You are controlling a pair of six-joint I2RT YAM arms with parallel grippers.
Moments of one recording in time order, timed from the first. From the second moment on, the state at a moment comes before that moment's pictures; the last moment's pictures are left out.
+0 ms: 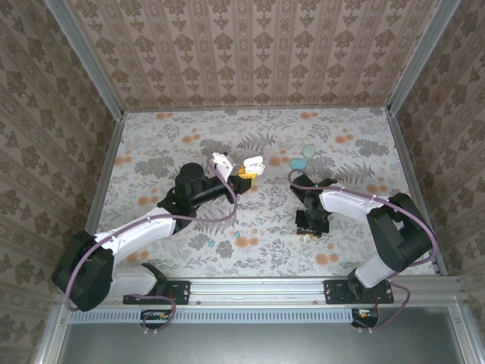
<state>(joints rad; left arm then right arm) -0.71 1.24 0.65 0.49 0.45 -0.05 0.50 1.56 0.83 -0.87 -0.08 0.71</state>
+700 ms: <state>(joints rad) -0.71 1.28 0.66 0.49 0.44 -0.05 0.51 1.29 1.22 -0.87 0.01 0.64</state>
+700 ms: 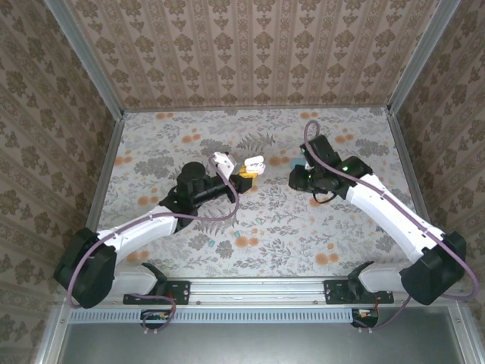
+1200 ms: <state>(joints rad) -0.71 1.37 0.72 0.53 0.46 -0.08 0.51 1.20 1.23 -0.47 -0.04 0.69</state>
